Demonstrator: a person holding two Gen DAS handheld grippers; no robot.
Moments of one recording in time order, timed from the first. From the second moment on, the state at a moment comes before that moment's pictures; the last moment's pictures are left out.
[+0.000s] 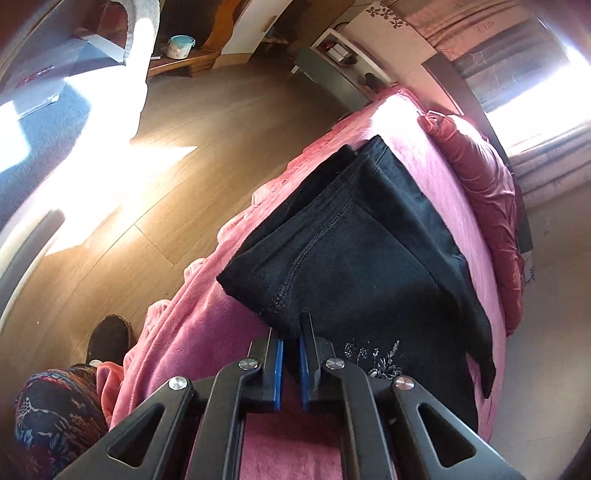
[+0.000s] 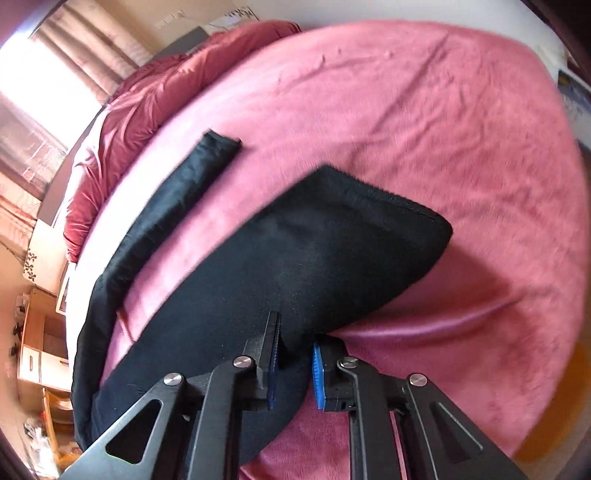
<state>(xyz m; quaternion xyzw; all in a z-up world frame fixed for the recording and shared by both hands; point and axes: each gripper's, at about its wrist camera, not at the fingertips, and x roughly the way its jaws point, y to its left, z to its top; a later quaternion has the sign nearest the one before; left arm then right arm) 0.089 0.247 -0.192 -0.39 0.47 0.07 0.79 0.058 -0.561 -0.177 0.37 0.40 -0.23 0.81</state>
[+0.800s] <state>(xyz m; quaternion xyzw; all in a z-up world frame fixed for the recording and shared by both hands) 0.010 0.278 -0.156 -0.32 0.51 0.12 0.79 -0.050 -0.583 -0.160 0.32 0.40 -0.34 0.79</state>
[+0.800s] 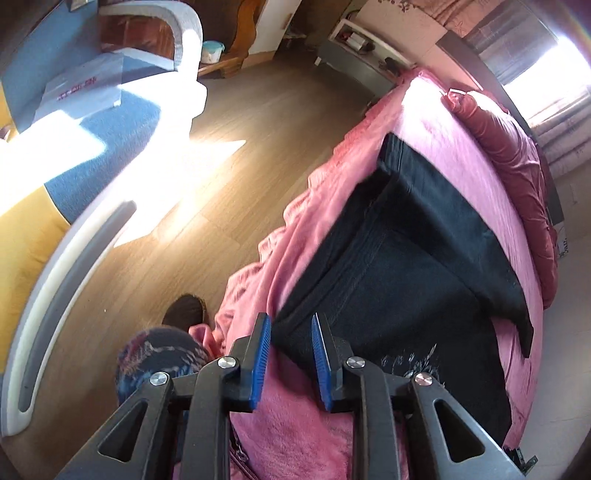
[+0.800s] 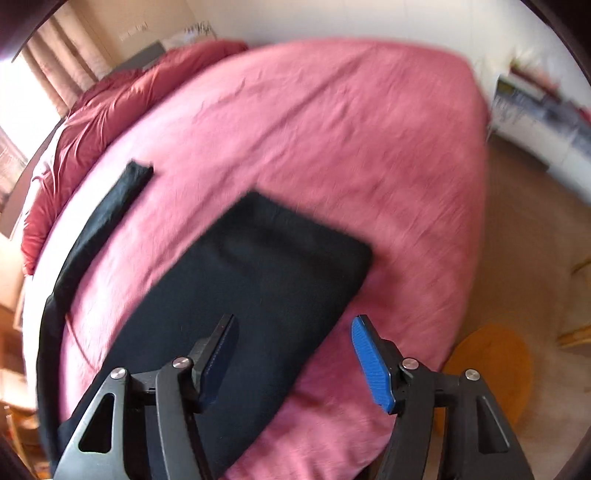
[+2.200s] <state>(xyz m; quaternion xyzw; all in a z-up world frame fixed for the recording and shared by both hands) 0.311 0.241 -0.130 -0.32 0.43 -0.04 0.84 0.093 -0.332 -0.200 0.20 0.56 -0.04 0.80</state>
